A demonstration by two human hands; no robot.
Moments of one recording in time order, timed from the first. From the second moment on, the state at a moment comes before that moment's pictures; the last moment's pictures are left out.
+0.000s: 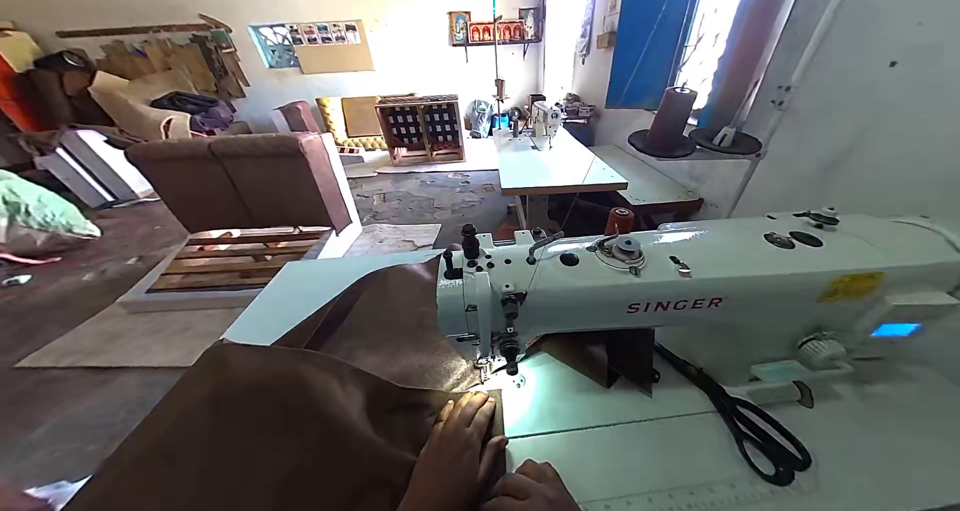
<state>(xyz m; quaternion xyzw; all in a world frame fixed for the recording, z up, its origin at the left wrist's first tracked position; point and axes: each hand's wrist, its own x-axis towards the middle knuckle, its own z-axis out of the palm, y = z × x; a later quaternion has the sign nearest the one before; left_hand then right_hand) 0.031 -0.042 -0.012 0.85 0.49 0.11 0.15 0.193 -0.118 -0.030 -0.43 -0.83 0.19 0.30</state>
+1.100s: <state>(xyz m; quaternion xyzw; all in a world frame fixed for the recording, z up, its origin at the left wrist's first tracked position) 0.027 -0.003 -0.028 0.85 0.47 0.19 0.14 0.457 -0.138 -0.025 -0.76 -0.53 -0.17 0.34</state>
